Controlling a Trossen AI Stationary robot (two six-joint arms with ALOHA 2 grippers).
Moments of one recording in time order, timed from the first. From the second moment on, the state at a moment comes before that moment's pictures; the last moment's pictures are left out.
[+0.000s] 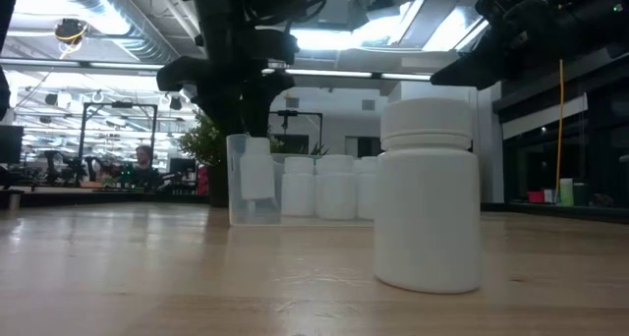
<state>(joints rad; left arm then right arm) 0.03 1.69 1.23 -0.81 -0.14 0.54 0.06 0.86 0.35 0.22 0.26 -0.06</state>
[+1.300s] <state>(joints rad) 0.01 1.66 1.23 -0.78 -0.27 0.57 0.06 0.86 0.35 0.22 0.26 -0.06</state>
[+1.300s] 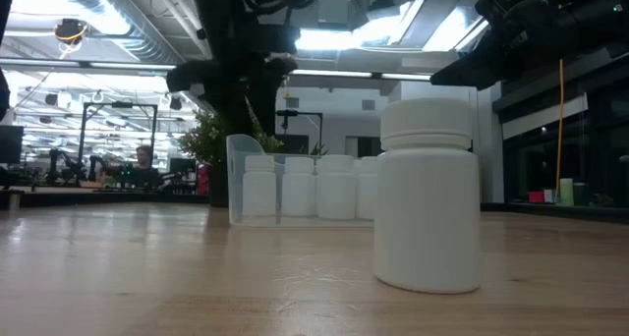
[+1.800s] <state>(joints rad) 0.02 1.44 1.27 -0.85 -0.20 0.48 0.06 0.86 0.35 0.22 0.26 -0.06</state>
